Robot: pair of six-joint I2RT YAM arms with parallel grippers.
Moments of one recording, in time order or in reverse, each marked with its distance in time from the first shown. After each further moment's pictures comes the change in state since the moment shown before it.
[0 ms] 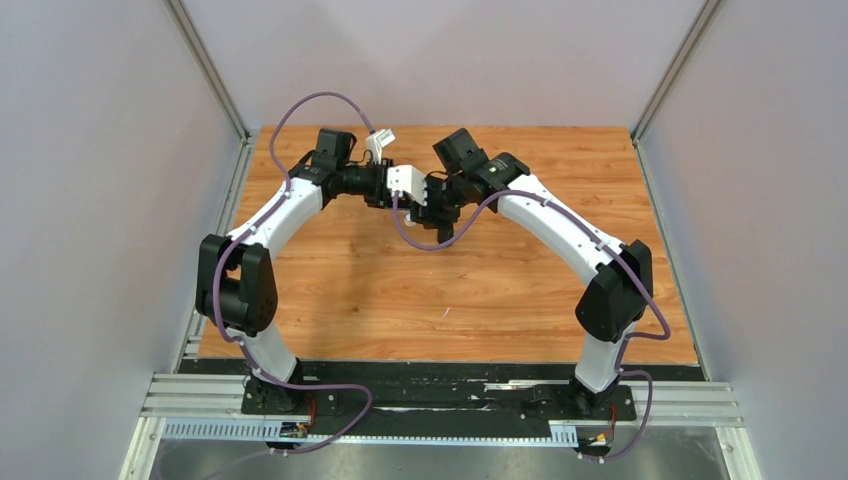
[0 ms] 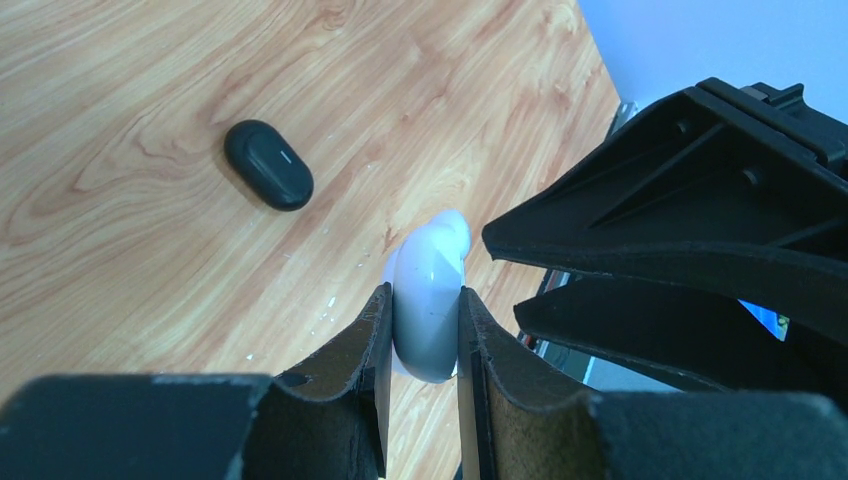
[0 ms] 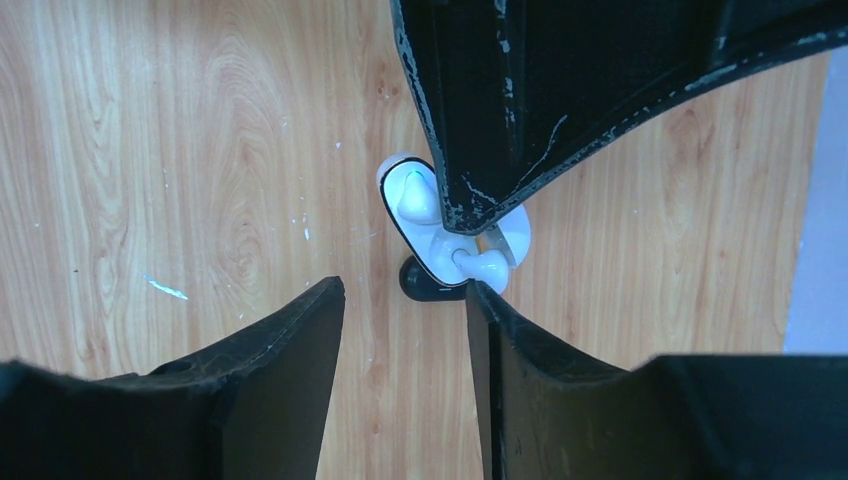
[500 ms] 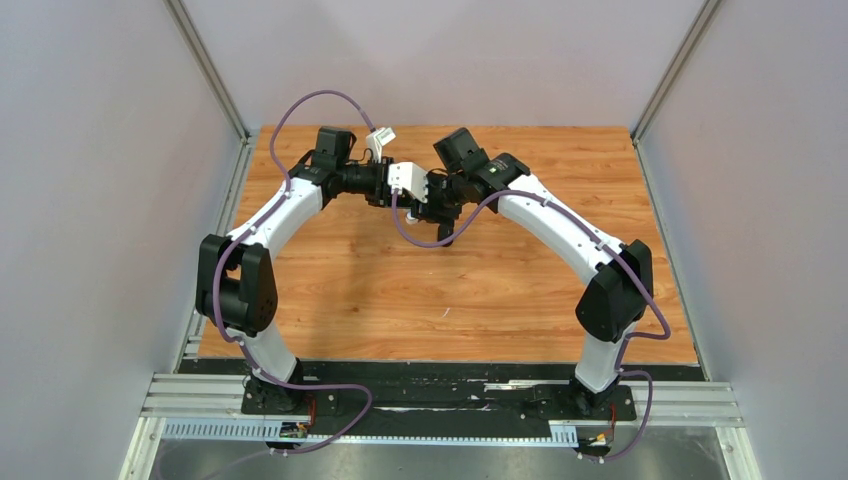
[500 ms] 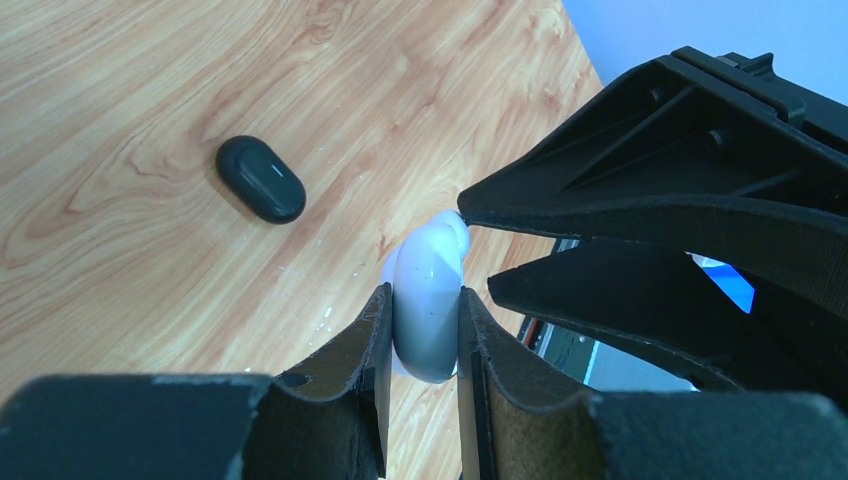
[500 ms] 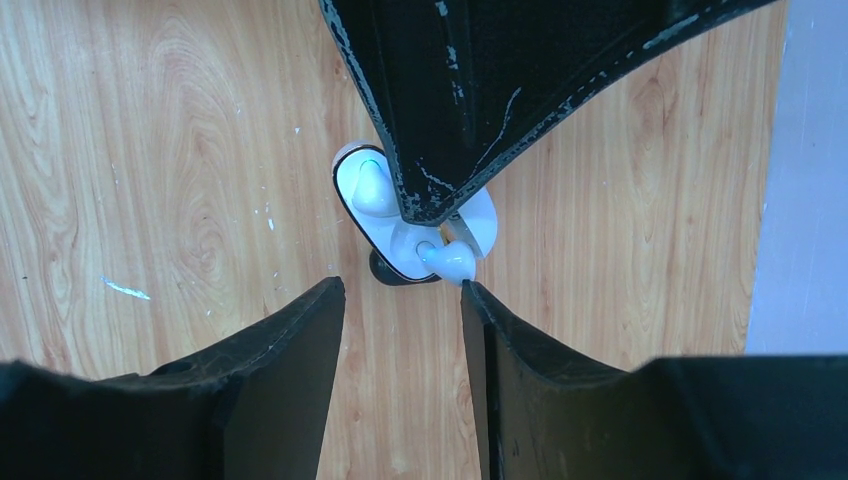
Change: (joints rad) left arm 0.000 0.000 0.000 0.036 0.034 0.000; right arm -0.004 -0.014 -0.024 0.044 0.086 0.005
